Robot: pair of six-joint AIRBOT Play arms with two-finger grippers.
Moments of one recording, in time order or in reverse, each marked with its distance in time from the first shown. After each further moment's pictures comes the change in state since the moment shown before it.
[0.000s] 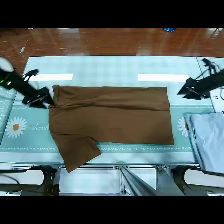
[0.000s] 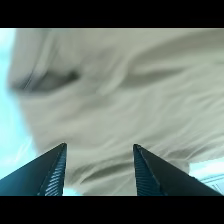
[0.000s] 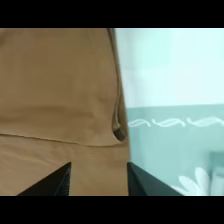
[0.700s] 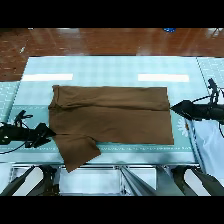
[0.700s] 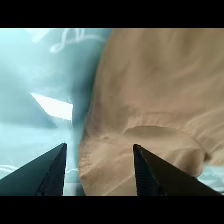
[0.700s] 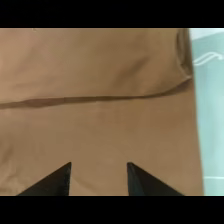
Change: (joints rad) left arm 0.286 0.520 -0.822 -0.168 0.286 0.066; right arm -0.041 0.514 -0.621 0.293 -0.248 -0.167
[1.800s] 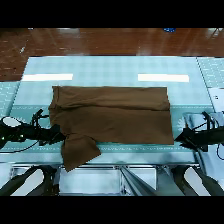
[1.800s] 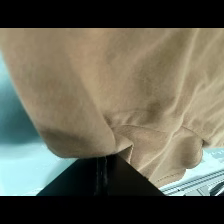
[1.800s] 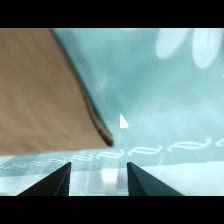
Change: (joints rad) left arm -0.214 -0.074 -0.059 -0.050 0.098 0.034; right arm -0.192 0.014 -0.202 -0.353 0.233 0.147
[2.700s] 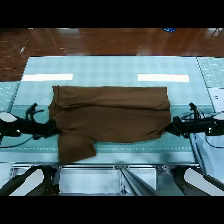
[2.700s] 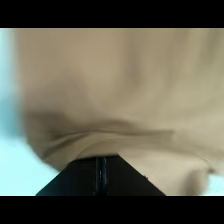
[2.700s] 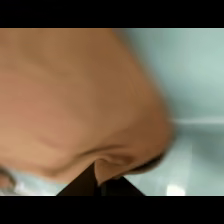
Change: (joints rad) left arm 0.024 -0.003 0.129 -0.006 0.029 0.007; right arm 0.116 -0.272 0.066 0.364 -0.145 -0.220
